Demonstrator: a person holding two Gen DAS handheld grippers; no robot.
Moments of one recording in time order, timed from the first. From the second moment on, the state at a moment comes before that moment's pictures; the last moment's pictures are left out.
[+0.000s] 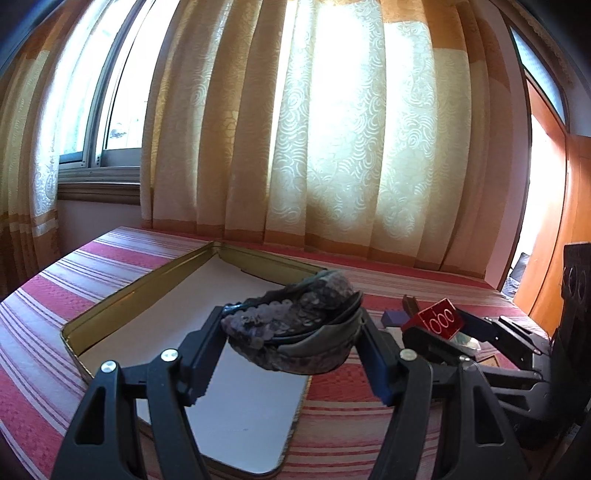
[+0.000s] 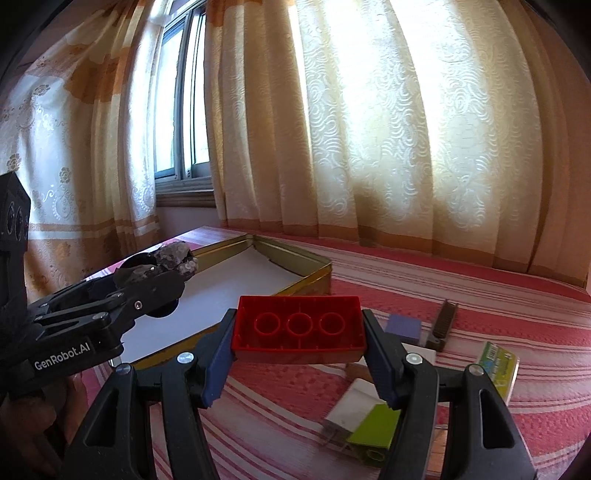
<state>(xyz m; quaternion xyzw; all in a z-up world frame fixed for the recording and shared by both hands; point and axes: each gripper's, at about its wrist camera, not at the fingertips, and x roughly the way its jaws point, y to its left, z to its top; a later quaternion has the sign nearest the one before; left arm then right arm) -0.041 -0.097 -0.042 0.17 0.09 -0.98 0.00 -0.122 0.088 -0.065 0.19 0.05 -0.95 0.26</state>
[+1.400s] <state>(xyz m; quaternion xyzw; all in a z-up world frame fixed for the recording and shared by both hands) -0.147 -0.183 -0.023 0.34 0.05 -0.94 0.03 -0.243 -0.011 -0.061 0.30 0.09 -0.89 0.32</state>
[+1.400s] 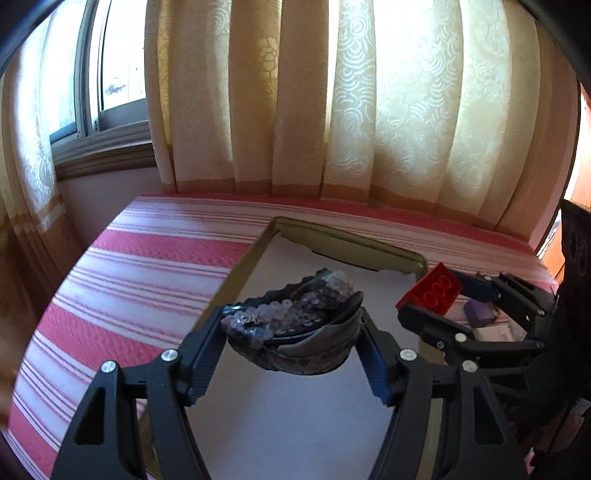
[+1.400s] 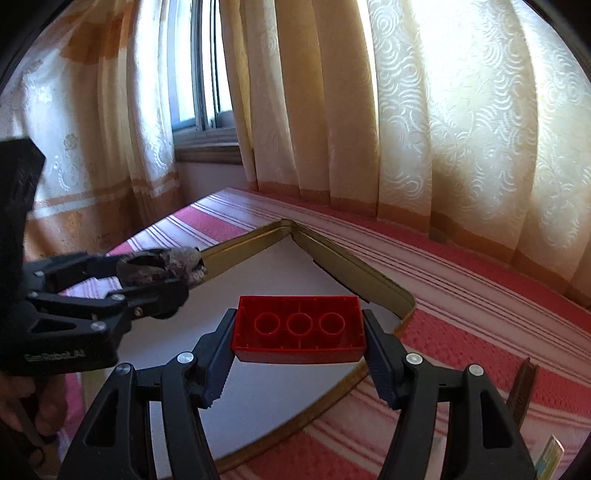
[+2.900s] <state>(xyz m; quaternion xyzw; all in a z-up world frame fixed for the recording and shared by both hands) -0.071 -0.067 -0.013 0.27 0.01 -0.96 -0.02 -0.152 0.117 -0.050 0.27 0.11 -0.92 0.26</state>
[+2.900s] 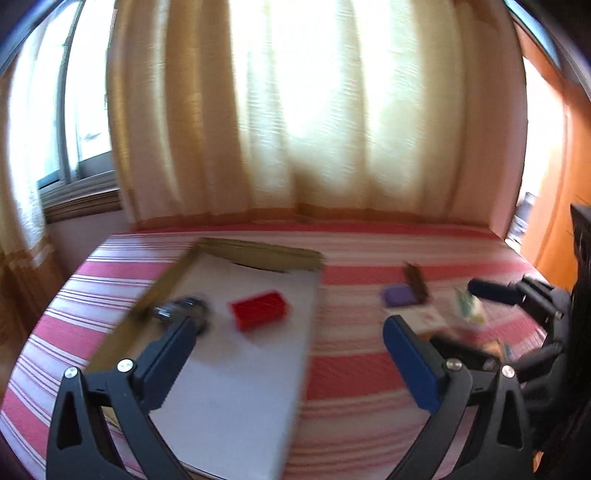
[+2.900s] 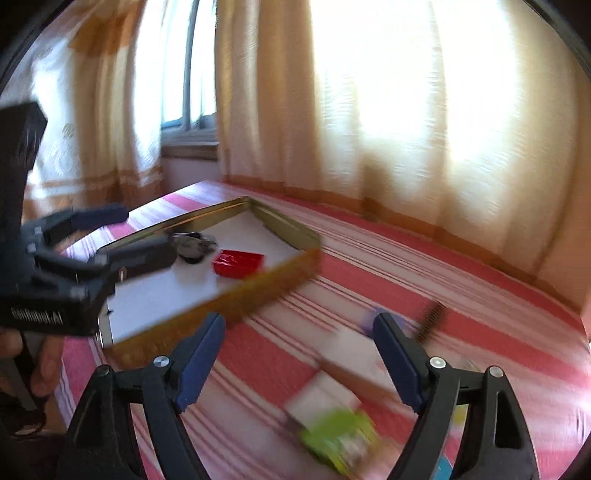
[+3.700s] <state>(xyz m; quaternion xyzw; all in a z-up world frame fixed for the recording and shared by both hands) -0.086 0.056 -0.079 0.36 -0.03 -0.92 -0.14 -0.116 0.259 -0.105 0.31 0.03 -0.93 0.17</state>
